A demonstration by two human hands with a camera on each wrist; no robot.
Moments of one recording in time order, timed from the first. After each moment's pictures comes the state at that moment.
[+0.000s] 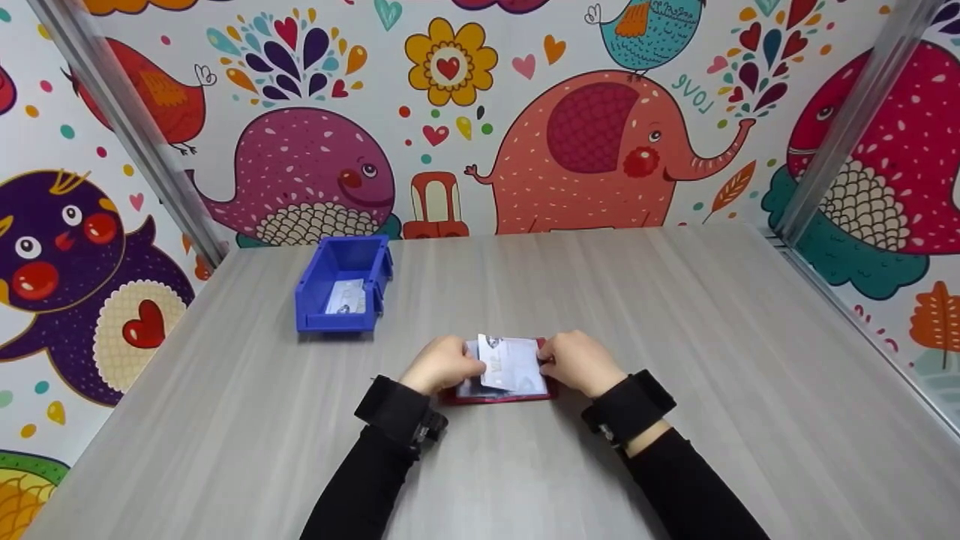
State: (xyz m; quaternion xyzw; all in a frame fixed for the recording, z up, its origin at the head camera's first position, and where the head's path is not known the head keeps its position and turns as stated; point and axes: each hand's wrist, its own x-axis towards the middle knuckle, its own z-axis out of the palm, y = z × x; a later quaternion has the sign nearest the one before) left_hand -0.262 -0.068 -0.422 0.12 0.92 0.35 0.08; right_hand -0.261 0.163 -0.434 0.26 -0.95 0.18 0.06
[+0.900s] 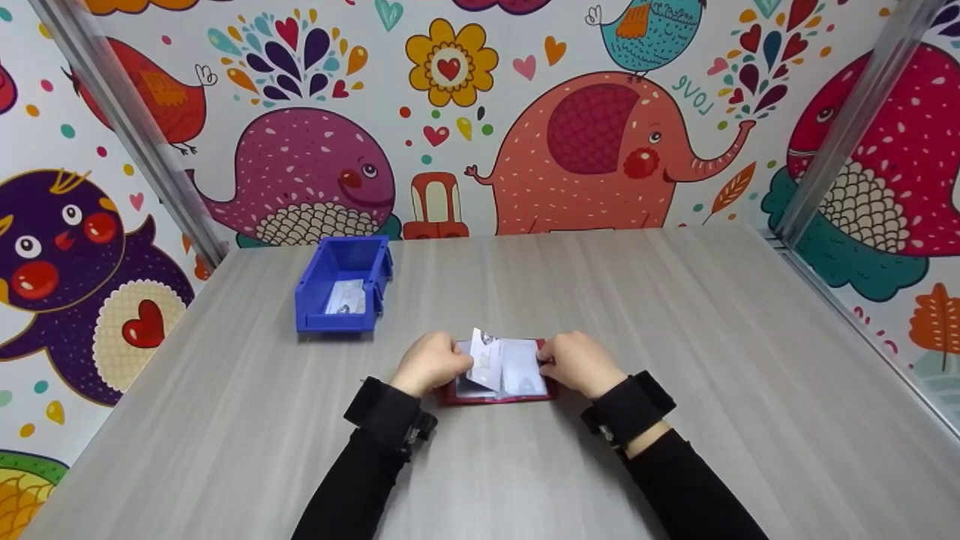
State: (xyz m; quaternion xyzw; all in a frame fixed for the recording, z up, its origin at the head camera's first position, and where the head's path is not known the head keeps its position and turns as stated) left_hand -0.262 -0.078 -0.416 0.09 0.94 0.32 0.05; right_hand -0.261 0.164 -0.434 0.26 -0.95 0.18 0.06
